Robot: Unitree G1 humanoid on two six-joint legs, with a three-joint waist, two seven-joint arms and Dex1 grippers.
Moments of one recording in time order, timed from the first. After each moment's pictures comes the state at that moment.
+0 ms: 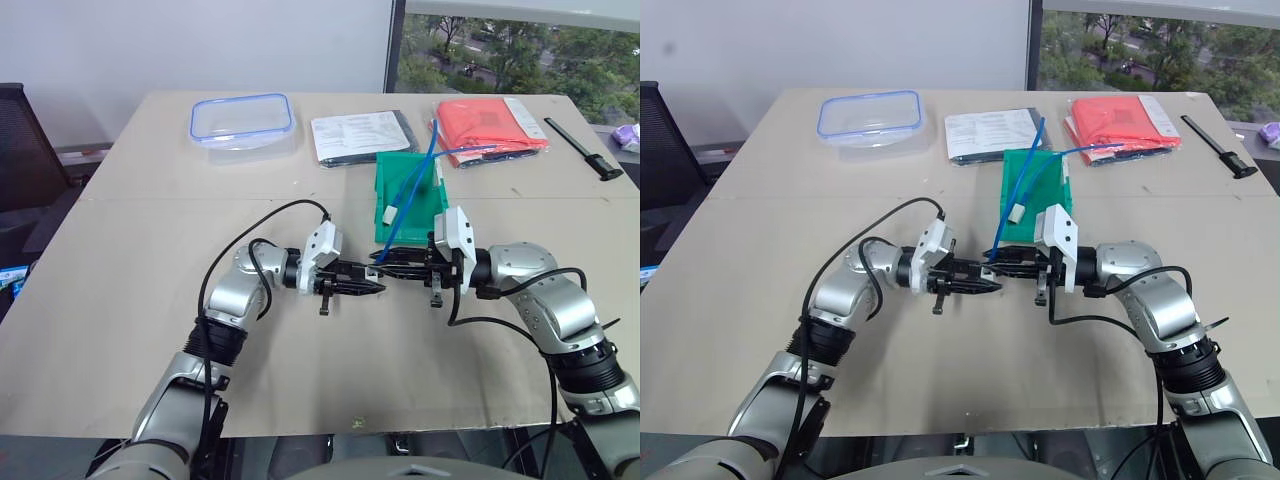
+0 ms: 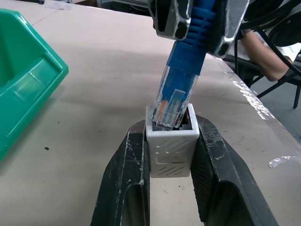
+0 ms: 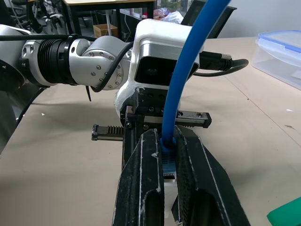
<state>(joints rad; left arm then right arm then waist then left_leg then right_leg) -0.53 0.41 -0.23 0.23 -0.35 0.20 -1.38 -0.42 -0.50 0.20 -0.23 0.46 0.36 1.06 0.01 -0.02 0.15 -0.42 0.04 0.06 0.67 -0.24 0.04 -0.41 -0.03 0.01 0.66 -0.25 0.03</state>
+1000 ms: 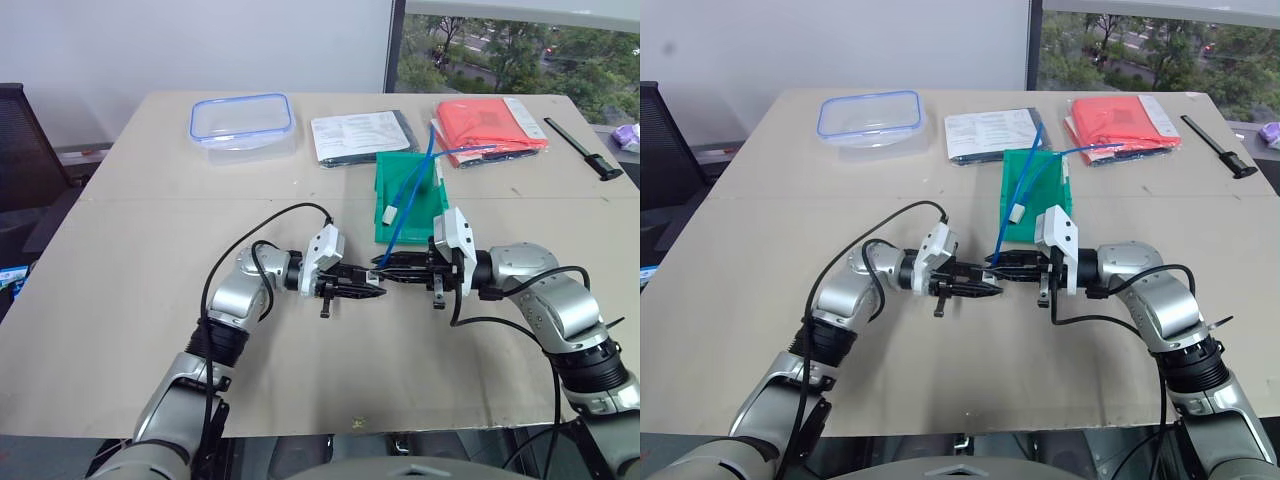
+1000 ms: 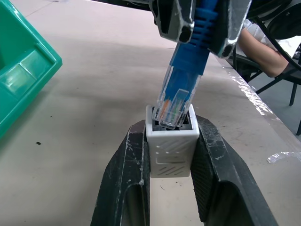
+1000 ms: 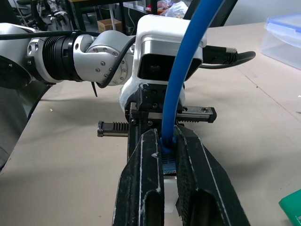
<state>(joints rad) -0.53 0.40 -0.24 0.25 -0.34 0.20 -1.38 -0.42 -0.52 0.20 -0.24 0.48 0.43 1.08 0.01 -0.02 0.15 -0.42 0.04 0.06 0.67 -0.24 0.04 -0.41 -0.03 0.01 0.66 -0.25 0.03</state>
